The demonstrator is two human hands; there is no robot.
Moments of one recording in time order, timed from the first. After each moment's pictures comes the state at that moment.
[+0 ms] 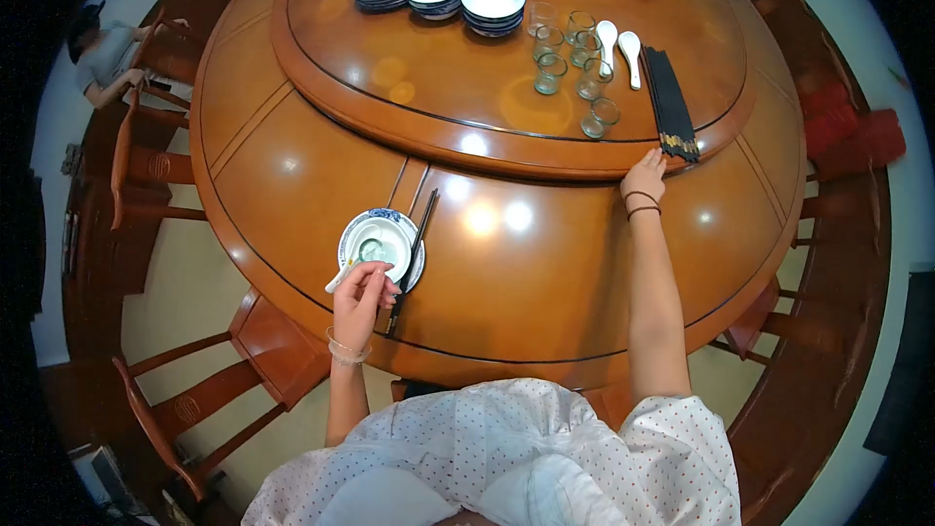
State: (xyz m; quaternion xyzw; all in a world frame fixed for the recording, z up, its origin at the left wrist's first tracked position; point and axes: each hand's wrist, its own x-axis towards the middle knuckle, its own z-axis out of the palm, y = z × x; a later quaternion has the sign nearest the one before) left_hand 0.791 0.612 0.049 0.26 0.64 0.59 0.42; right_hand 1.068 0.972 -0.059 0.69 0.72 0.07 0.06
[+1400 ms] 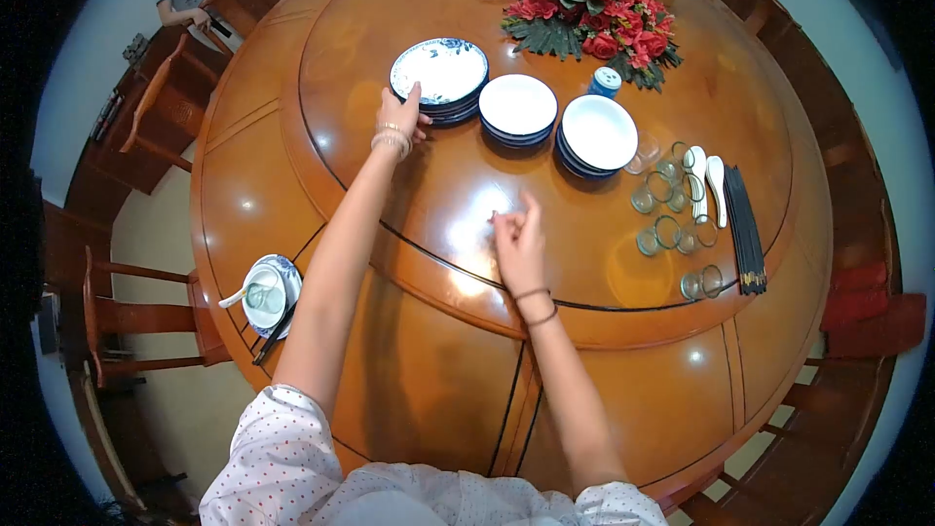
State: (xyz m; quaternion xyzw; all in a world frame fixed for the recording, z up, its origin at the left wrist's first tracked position) left_hand 0.683 1.017 -0.053 0.12 0.81 0.56 0.16; right_hand 0.919 1.042 -0.120 0.27 0.70 -0.58 -0.33
